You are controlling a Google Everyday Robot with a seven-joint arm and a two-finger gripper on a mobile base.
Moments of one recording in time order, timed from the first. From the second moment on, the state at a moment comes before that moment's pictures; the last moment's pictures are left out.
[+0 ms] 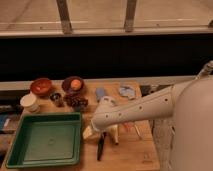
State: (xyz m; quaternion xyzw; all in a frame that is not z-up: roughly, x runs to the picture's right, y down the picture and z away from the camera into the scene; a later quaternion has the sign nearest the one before) arm -0.056 0.245 0.792 -0.31 0.09 0.55 0.77
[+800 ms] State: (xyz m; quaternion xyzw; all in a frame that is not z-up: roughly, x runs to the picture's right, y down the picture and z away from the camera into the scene) arm -0.055 0.261 0.799 -0.31 0.10 0.56 0.76
